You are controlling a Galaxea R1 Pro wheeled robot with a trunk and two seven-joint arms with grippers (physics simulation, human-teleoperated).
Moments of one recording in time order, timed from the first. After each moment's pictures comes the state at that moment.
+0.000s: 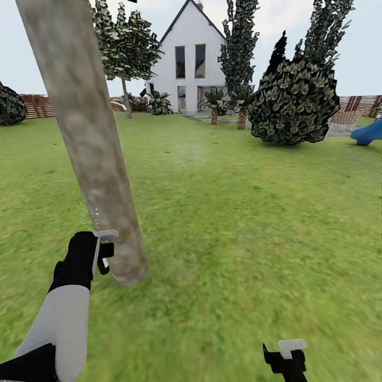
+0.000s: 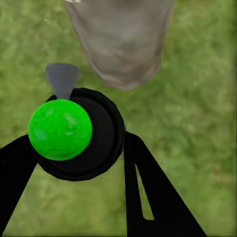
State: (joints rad) left arm -0.86 -0.04 0.41 -0.98 -0.44 0.99 -0.11; right arm -0.48 -0.10 0.21 -0.03 -0.08 -0.51 -0.14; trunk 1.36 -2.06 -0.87
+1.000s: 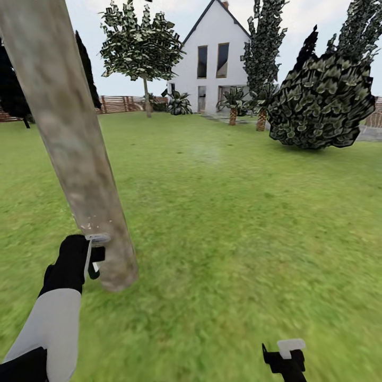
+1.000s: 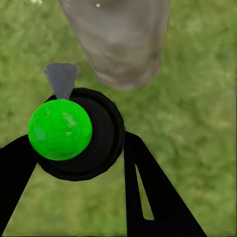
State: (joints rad) left arm -0.84 0.01 0.42 -0.98 -0.44 0.99 -0.11; right arm -0.48 -0.09 0.21 -0.03 -0.08 -0.51 -0.14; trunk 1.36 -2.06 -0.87
